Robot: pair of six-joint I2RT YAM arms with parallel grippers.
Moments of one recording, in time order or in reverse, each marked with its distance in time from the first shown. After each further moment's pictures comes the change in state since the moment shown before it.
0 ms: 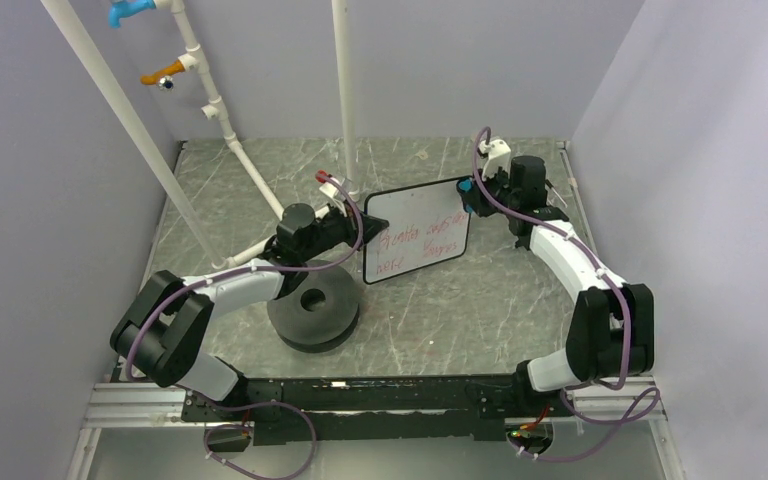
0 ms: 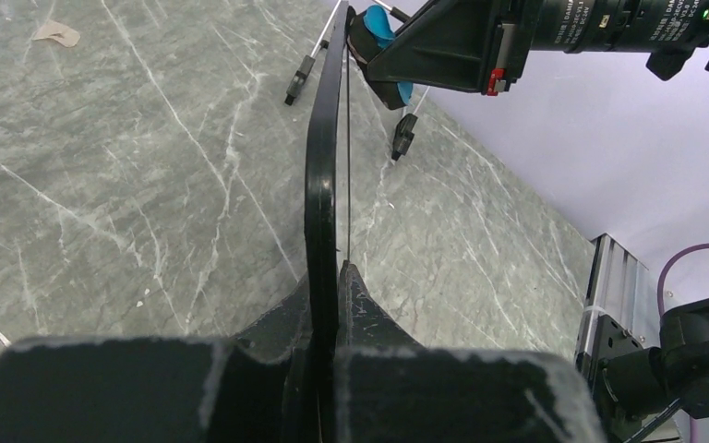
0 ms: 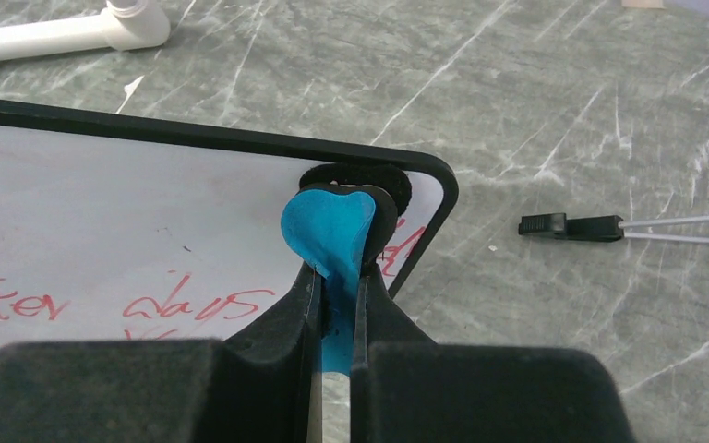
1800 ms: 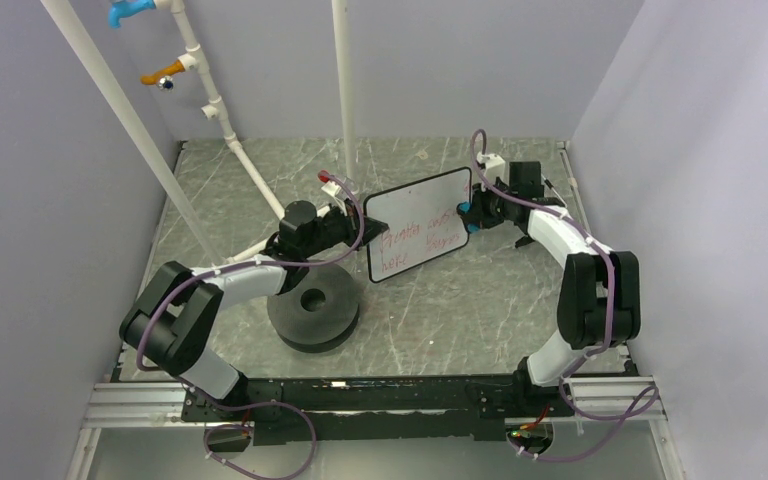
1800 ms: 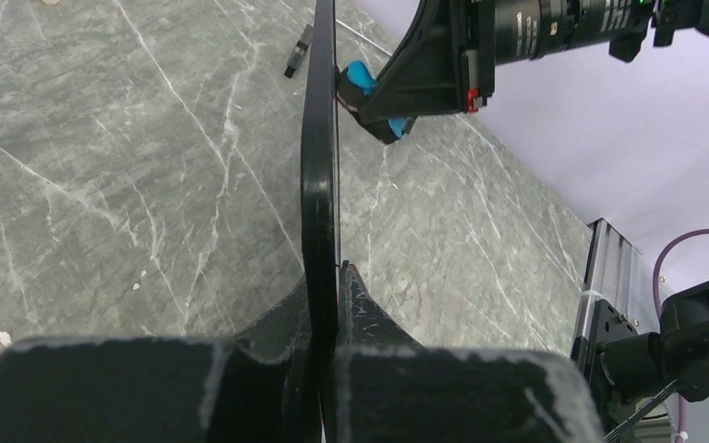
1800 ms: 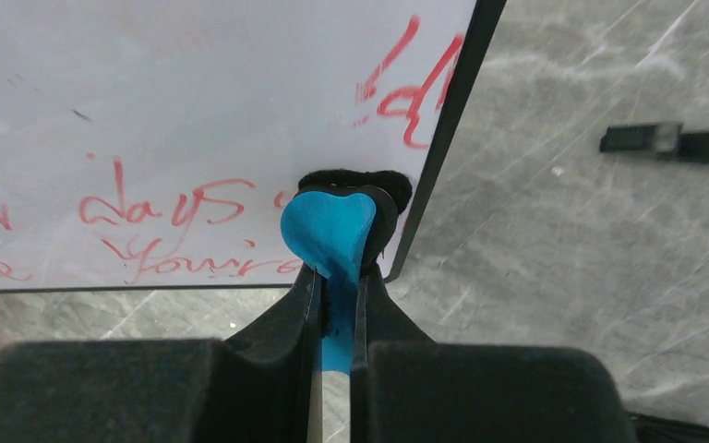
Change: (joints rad) left arm 0.021 0.060 0.022 -0.011 0.054 -0.015; right arm -0.064 0.177 0.049 -0.175 -0.120 -0.056
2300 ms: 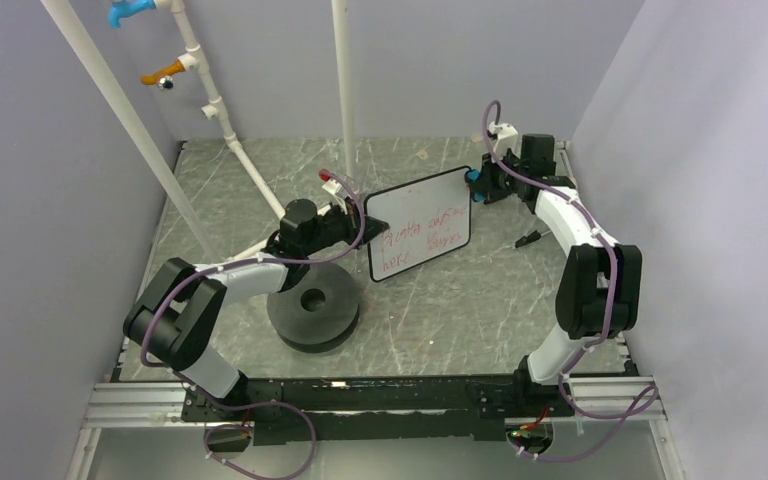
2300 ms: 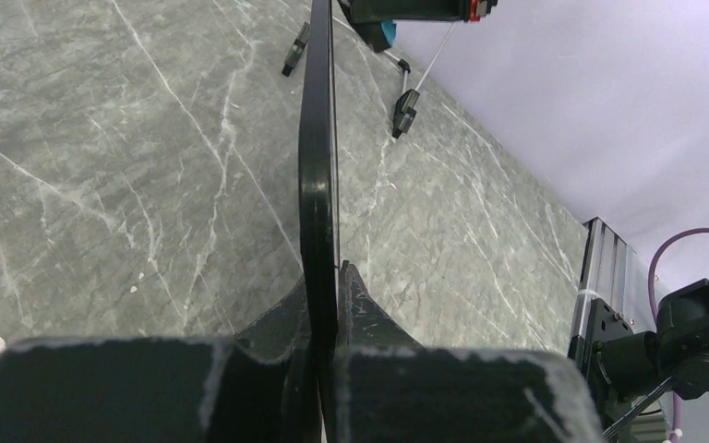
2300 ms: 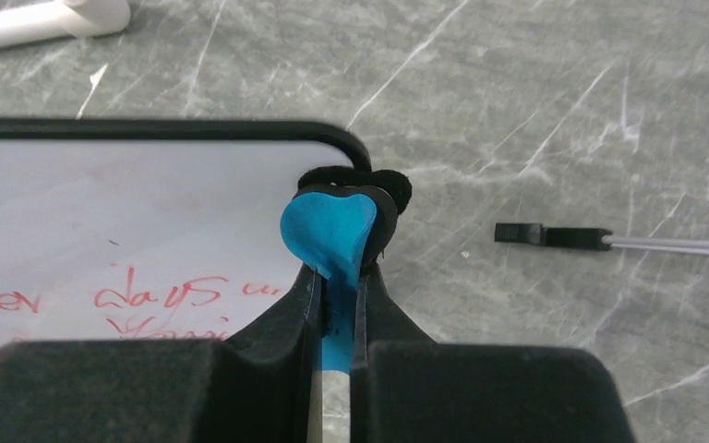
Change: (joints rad) left arm 0.010 0.027 0.013 0.013 0.024 -0.005; right arm -0.042 0.066 0.236 -0.020 -0.016 0.005
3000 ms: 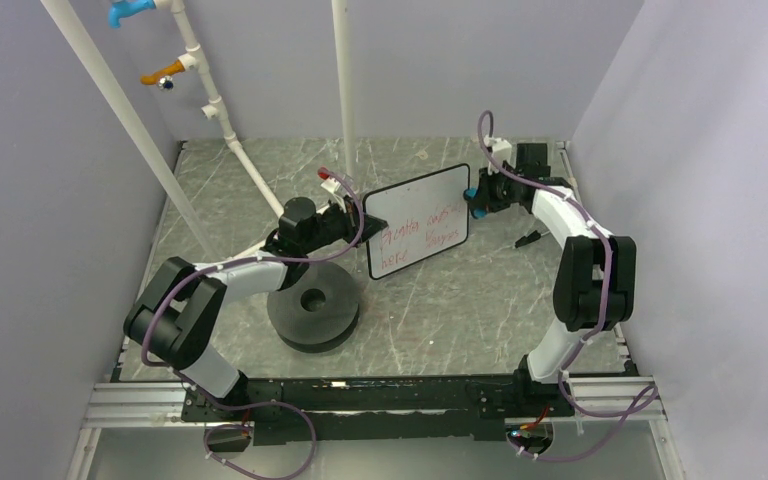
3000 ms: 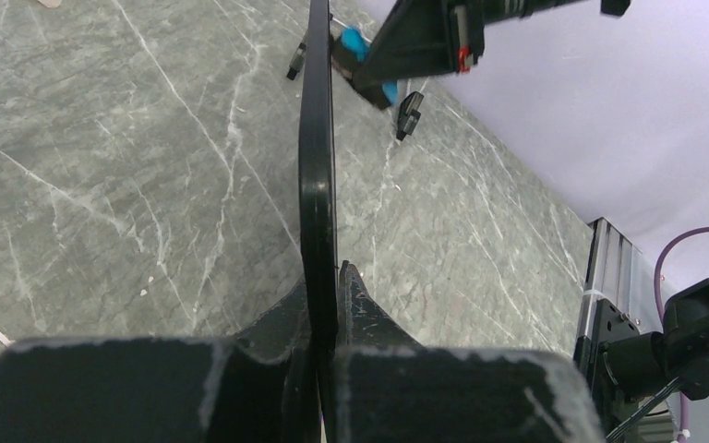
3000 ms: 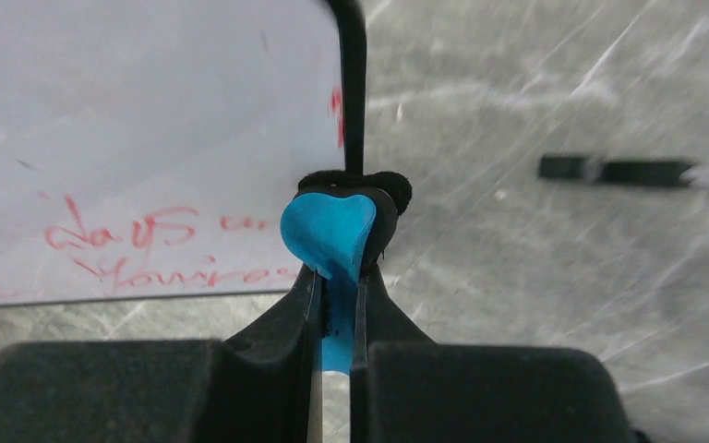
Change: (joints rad) left arm 0.011 0.003 0.005 -0.002 0.011 0.004; right arm -0.004 0.056 -0.056 -0.103 0.000 -0.034
